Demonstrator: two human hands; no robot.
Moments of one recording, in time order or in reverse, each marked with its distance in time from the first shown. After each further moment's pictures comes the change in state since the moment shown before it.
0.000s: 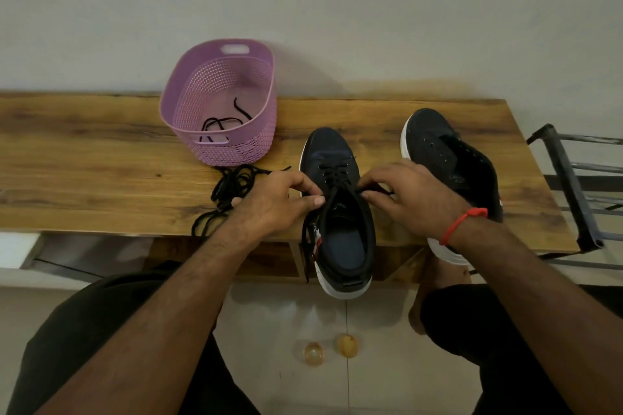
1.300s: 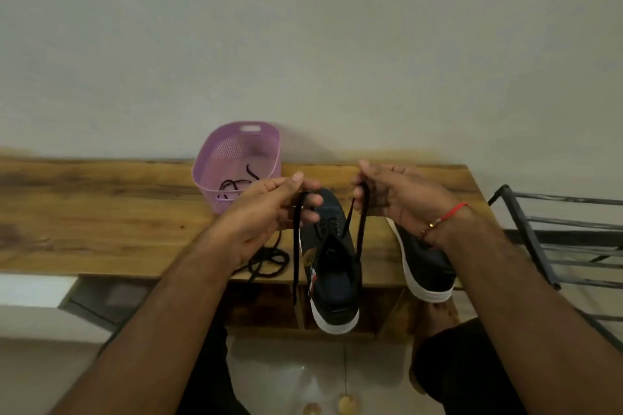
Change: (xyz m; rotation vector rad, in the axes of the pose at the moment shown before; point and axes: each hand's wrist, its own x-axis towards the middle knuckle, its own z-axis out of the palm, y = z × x) left_hand -0.047 0.049 -0.054 -0.734 -0.086 0.181; right_hand -0.005 -0.051 -0.090 1.286 0.051 0.284
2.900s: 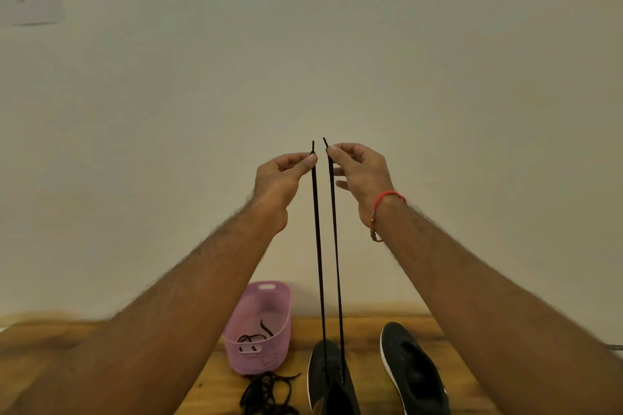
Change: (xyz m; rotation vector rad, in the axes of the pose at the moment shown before) left_hand -0.072 0.278 0.064 0.015 0.412 0.552; right_hand -0.053 -0.259 0.097 -0.040 0.373 -0.745
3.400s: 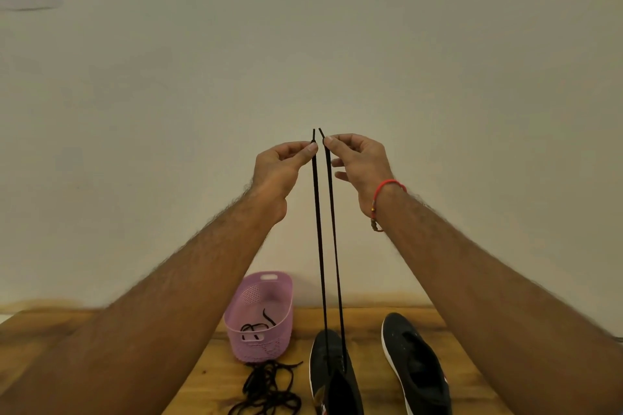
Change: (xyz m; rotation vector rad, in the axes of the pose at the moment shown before) left_hand 0.000 0.000 -0.005 0.000 -0.019 0.041; right_hand -0.002 -0.001 0.004 -0.024 -0.020 0.022
